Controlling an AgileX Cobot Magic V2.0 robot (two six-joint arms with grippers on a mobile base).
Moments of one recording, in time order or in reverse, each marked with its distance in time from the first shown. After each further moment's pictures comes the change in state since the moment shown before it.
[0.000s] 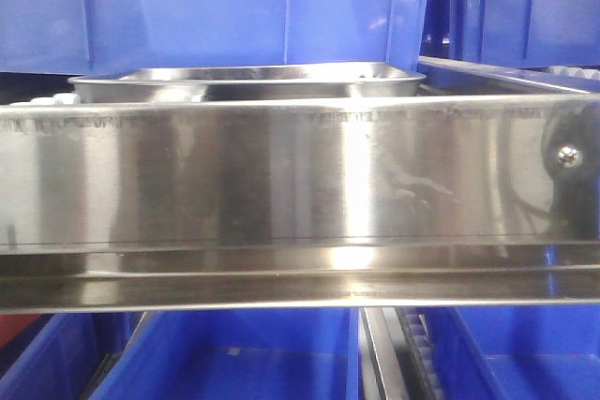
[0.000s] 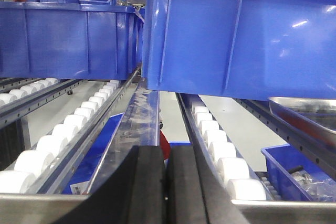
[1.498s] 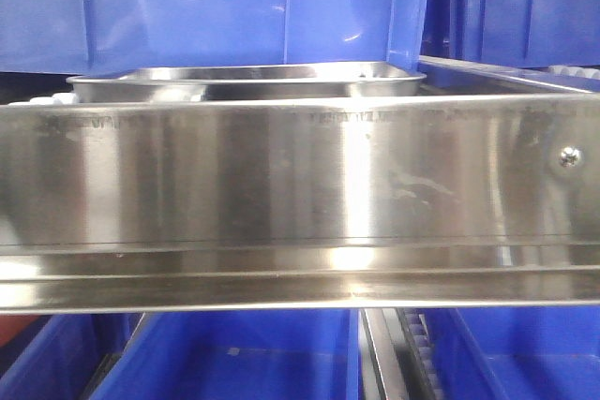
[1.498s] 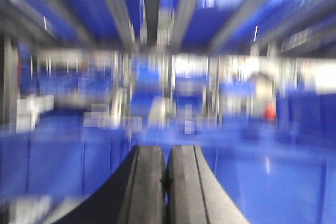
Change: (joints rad) left arm 0.000 0.170 -0.497 0.000 0.102 0.000; right arm 0.000 0.202 -0.516 0.000 -0.049 0.000
